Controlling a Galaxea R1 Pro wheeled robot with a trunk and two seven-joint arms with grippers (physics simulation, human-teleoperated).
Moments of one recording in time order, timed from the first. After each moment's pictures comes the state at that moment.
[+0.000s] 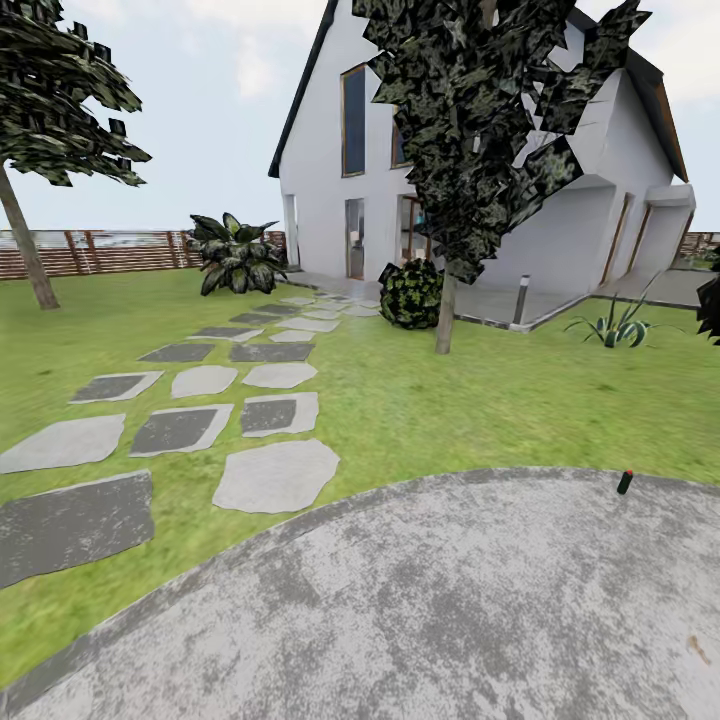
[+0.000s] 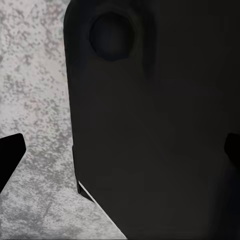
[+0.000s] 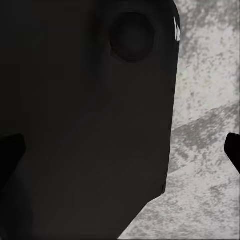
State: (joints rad) left arm 0.00 0.00 0.00 0.00 0.00 0.00 0.00; right arm 0.00 0.00 0.00 0.00 0.00 0.00 0.00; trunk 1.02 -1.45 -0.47
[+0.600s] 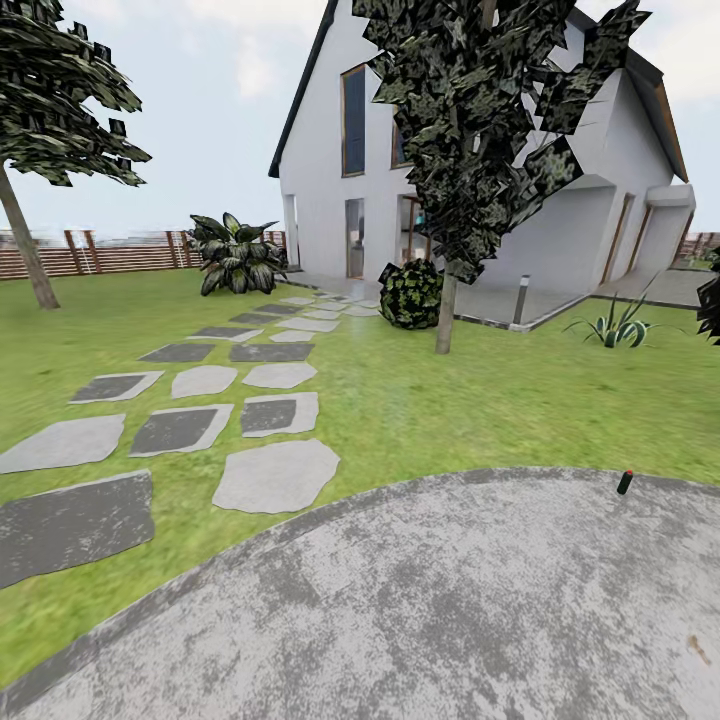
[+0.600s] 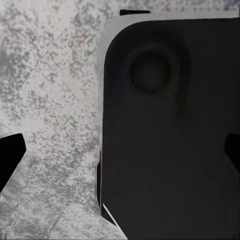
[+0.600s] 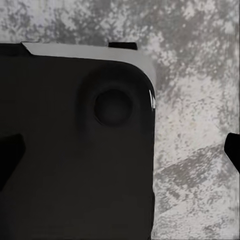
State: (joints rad) left arm 0.00 0.04 0.02 -0.04 0.02 -0.03 0.01; right arm 0.00 -0.02 0.00 -0.08 0.00 -0.06 -0.01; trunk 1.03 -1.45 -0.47
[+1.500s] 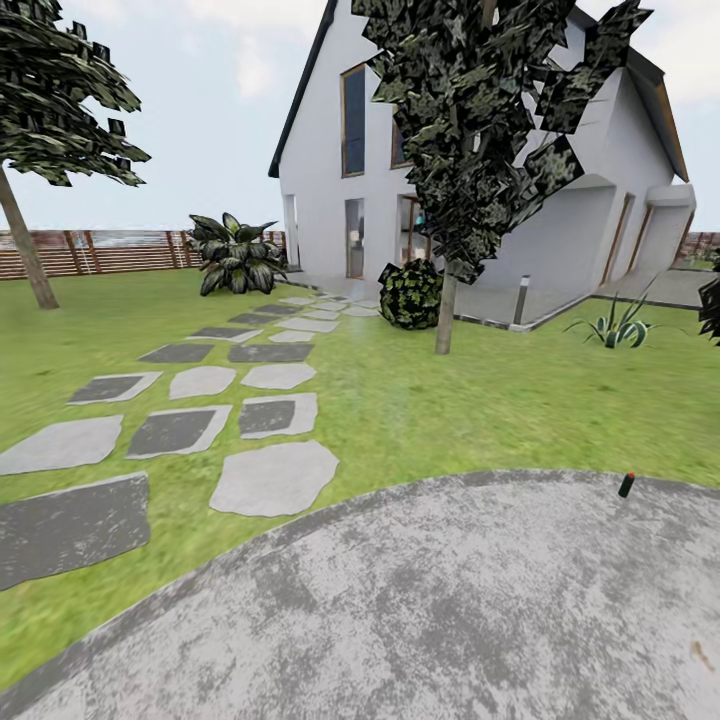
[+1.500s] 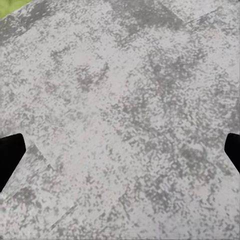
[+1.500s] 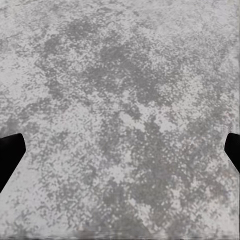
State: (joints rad) left arm -0.23 0.09 0.02 -0.27 0.03 -0.24 0.01; right arm -0.10 -0.08 -0.01 -0.46 0.00 -0.30 0.00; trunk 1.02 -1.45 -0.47
